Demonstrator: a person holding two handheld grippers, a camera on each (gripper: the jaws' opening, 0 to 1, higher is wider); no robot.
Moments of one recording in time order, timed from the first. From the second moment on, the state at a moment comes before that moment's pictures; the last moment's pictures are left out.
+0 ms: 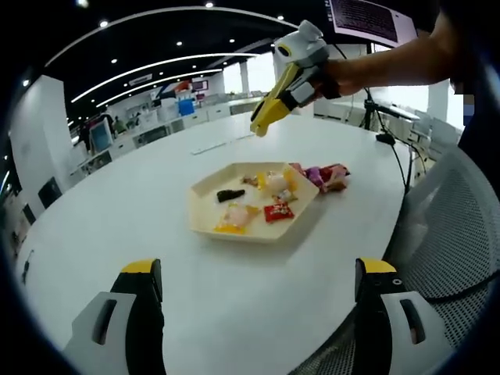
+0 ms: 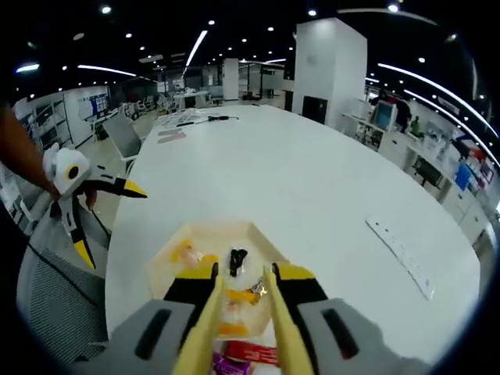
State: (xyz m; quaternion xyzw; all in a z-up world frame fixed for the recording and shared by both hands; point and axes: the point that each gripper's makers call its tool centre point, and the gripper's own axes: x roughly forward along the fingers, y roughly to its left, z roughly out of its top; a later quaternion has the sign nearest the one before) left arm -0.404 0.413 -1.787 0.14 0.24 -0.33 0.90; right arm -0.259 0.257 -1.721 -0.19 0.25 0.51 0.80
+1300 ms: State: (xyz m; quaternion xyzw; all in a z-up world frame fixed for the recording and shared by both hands) left arm -0.410 0.404 -1.791 0.08 0.27 -0.34 0.90; right arm -0.345 0.157 -1.748 -0.21 0.25 0.55 0.77
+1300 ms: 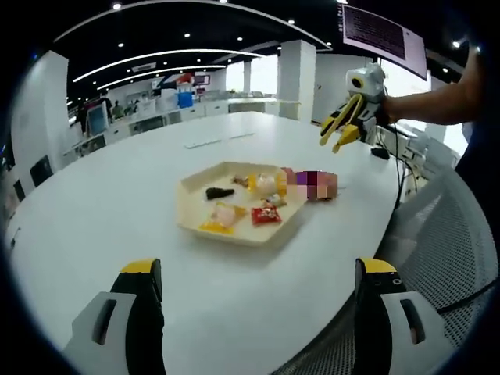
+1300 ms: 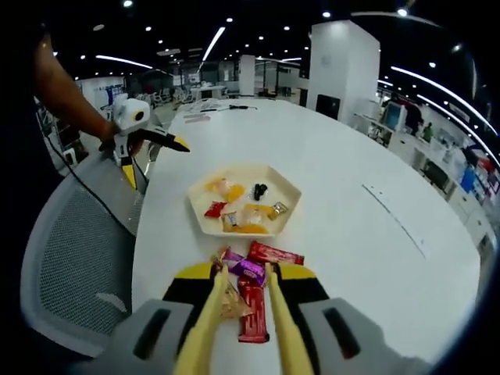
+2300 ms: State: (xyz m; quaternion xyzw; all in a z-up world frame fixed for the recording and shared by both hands) left arm -0.404 0.406 -1.783 0.07 0.27 -0.31 0.91; right arm -0.365 0.170 -1.796 -0.23 0.26 0.59 0.73
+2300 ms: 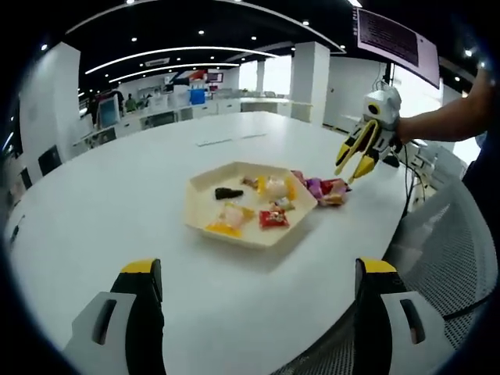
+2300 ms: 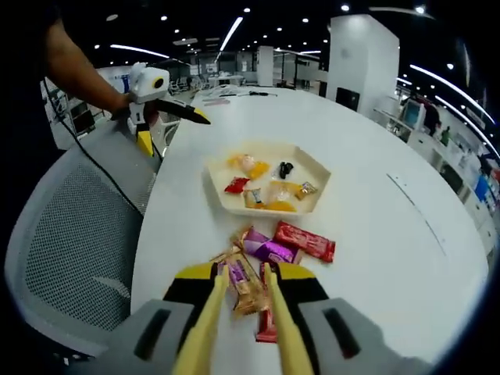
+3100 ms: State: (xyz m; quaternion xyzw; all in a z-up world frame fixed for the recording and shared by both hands) left arm -0.404 0.409 -1.786 0.08 0.27 -0.32 0.91; right arm -0.371 0.173 -1.819 -0.26 0.30 0.59 0.70
